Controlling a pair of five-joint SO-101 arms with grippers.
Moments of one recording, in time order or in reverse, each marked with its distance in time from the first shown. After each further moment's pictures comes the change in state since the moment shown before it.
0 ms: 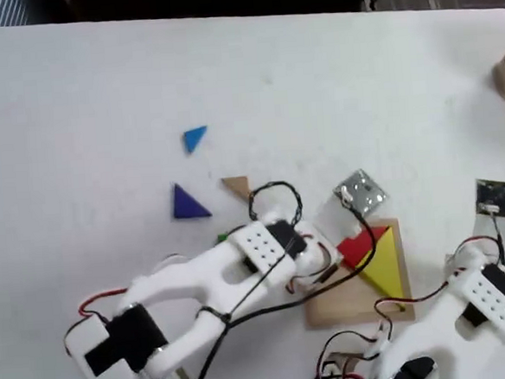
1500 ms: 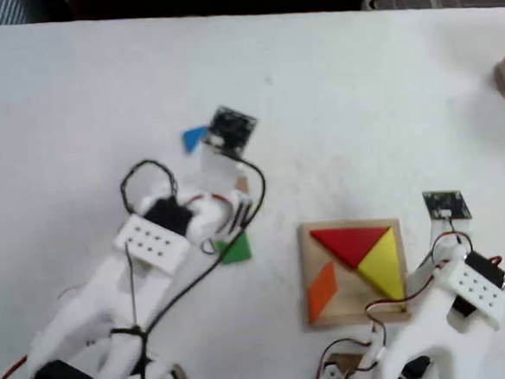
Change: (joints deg) left arm -26.8 -27.3 15.7 0.5 -0.1; right arm -9.4 0.0 0.0 22.2 5.5
